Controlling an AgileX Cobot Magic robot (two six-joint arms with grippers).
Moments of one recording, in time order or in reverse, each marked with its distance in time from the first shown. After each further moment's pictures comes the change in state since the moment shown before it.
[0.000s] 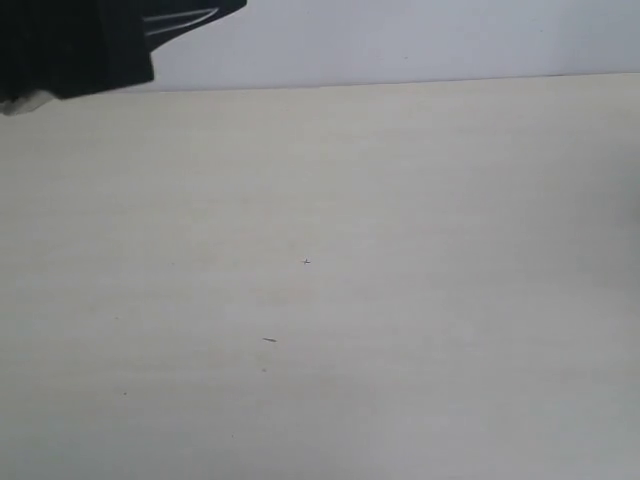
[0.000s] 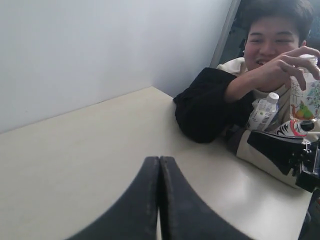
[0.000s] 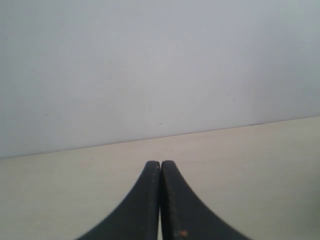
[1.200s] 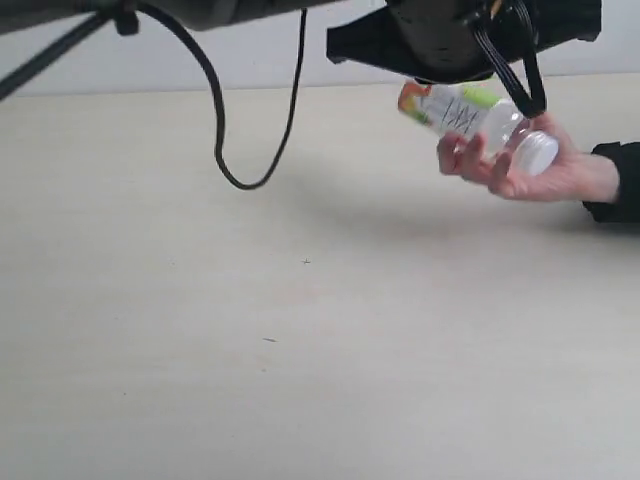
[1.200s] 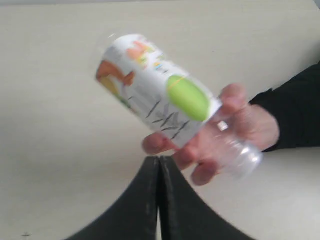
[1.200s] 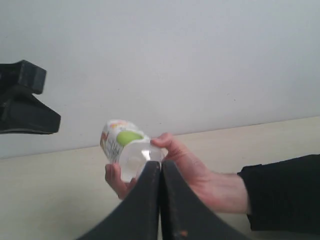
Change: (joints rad) left arm 0.008 1.057 -1.085 -0.410 0.704 0.134; right arm 0.000 0.000 0.000 0.000 0.000 0.000
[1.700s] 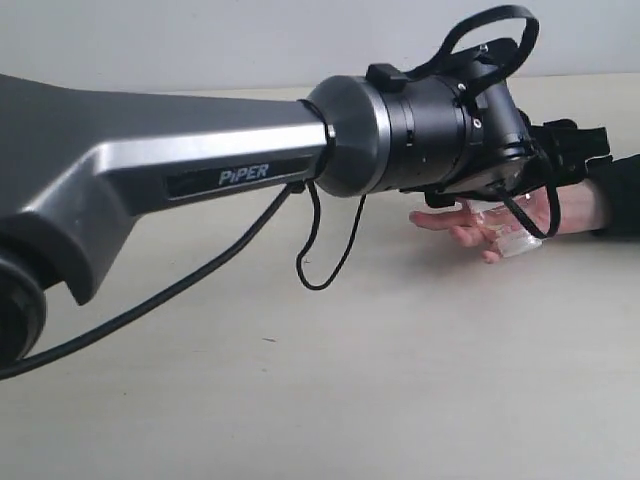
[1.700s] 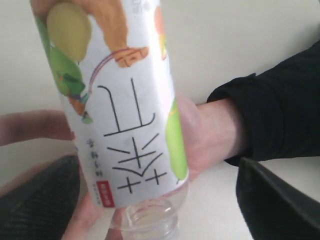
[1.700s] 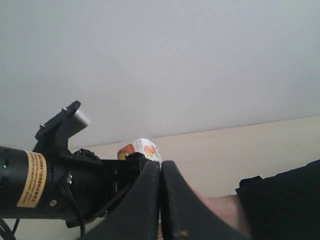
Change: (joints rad) left arm -0.002 0.282 -0.002 0.009 -0.339 -0.319; right arm 0.000 0.000 0.000 0.000 0.000 0.000
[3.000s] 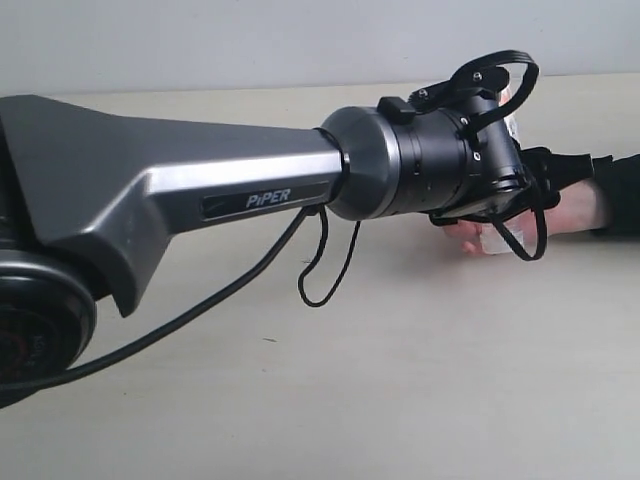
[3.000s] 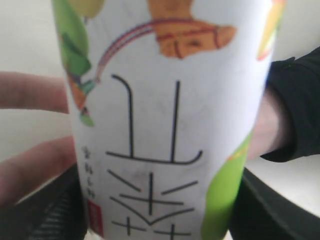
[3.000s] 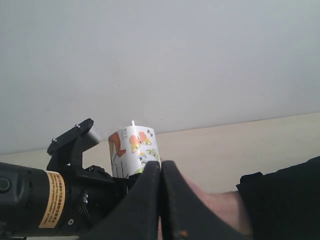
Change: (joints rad) left arm -0.003 0.061 0.000 0.028 -0.007 -0.042; right arm 0.000 0.000 0.000 0.000 0.019 0.000
